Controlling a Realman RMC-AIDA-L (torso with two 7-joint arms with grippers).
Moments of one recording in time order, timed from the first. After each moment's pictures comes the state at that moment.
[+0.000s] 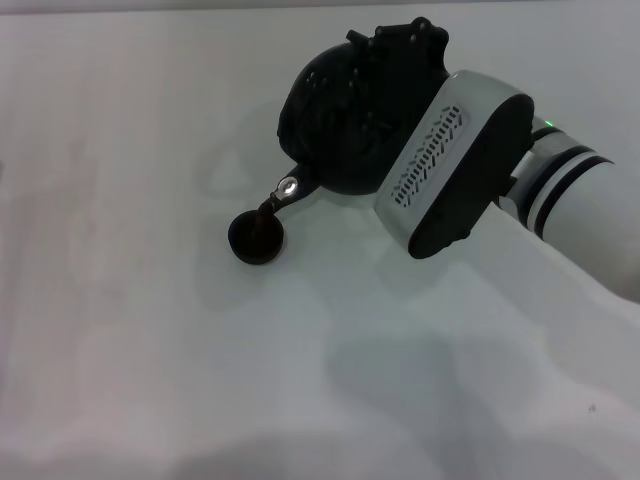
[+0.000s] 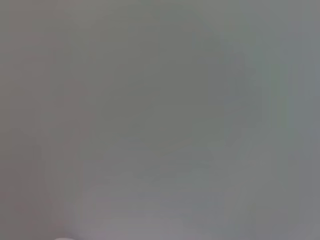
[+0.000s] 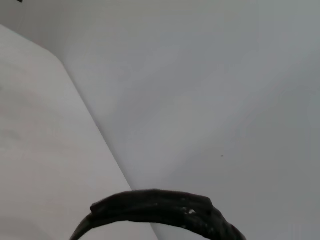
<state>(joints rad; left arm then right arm) -0.31 -2.08 -0.37 -0.10 -1.58 -1.28 2.69 0.21 2.02 -2.26 -1.31 -1.80 0.18 1.42</state>
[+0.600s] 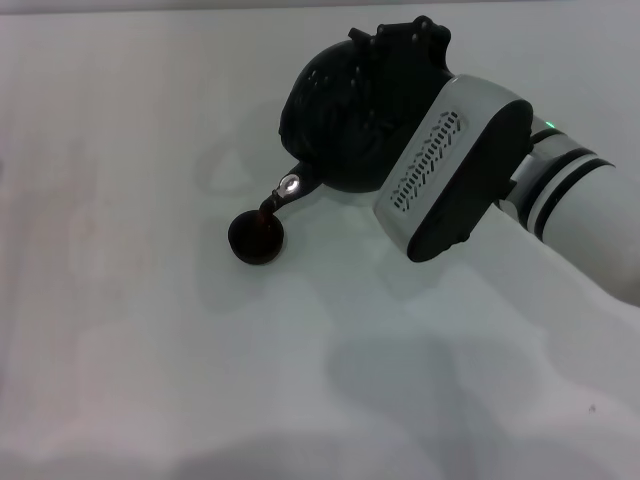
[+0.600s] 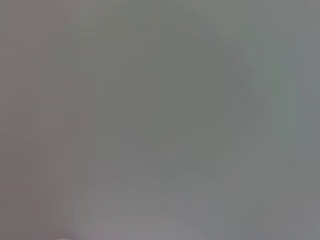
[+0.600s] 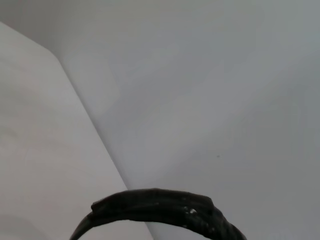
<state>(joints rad) -0.31 -2.08 -0.37 -0.10 -1.58 -1.28 2.69 0.21 2.02 -2.27 -1.31 -1.81 0.21 1.42</state>
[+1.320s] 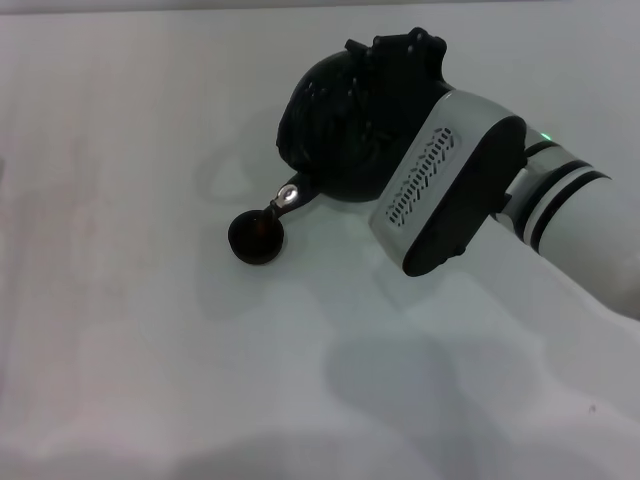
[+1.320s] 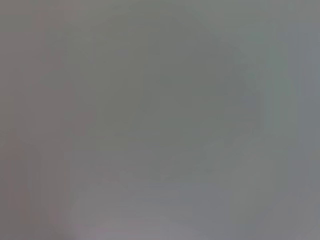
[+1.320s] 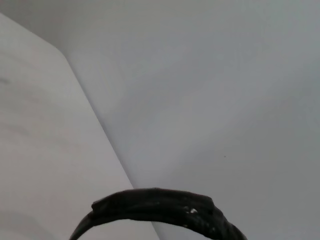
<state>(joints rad) -0.32 -2.08 -0.37 -0.10 -1.58 -1.29 2.69 0.20 2.02 -2.29 -1.32 -1.80 0.22 1.39</state>
